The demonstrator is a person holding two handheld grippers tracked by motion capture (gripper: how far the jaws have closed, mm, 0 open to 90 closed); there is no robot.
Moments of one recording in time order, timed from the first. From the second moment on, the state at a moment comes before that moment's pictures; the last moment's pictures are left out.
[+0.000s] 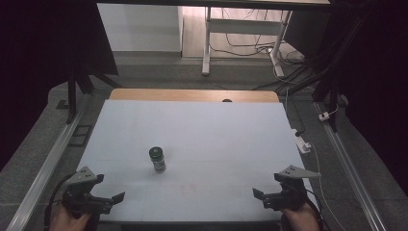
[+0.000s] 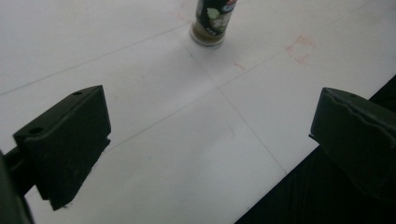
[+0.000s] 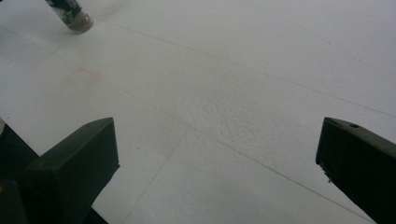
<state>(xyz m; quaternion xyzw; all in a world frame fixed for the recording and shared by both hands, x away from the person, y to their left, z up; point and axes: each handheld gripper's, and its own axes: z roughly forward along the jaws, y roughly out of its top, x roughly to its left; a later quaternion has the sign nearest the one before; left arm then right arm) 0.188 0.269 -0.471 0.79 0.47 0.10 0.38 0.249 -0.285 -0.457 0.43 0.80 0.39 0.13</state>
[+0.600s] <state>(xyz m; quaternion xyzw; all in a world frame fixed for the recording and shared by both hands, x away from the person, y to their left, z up) 0.216 0.252 -0.477 0.80 0.43 0.09 0.41 0.249 -0.285 -0.458 0.43 0.80 0.40 0.13</state>
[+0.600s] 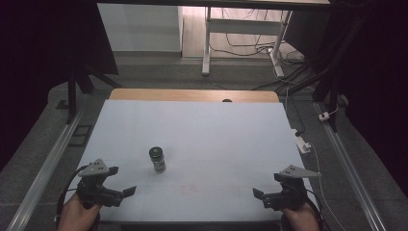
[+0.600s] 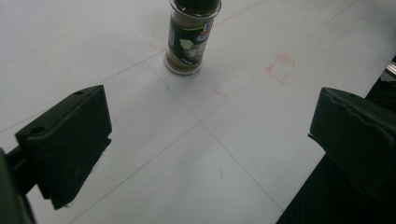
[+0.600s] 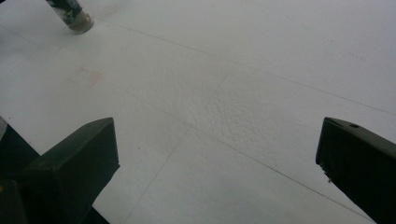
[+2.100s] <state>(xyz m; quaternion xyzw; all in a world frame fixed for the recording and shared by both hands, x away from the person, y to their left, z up) 0.303 0.205 -0.506 0.83 0.39 0.06 0.39 0.249 -0.283 -0.458 0.43 0.81 0.39 0.13</state>
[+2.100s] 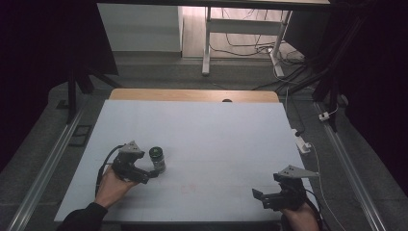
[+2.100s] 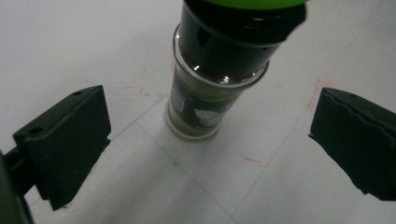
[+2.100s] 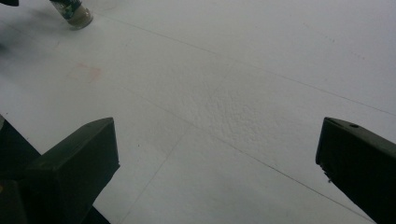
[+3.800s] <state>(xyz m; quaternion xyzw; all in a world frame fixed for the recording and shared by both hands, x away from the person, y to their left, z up) 0.322 0.185 -0.502 0.86 0.34 0.09 0.37 0.249 -0.282 -0.458 0.42 0.81 0.39 0.13</state>
